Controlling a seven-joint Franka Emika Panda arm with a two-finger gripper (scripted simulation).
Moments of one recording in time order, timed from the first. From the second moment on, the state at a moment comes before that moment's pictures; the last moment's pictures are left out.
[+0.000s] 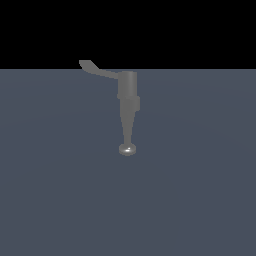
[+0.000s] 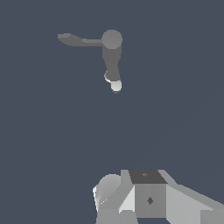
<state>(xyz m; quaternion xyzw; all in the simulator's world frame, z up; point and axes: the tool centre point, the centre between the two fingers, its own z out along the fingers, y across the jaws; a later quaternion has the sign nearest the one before) -0.253 -0.012 0.494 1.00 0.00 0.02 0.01</state>
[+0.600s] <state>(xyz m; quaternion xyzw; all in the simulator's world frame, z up) -0.252 -0.016 0.487 1.00 -0.01 0.00 0.03</state>
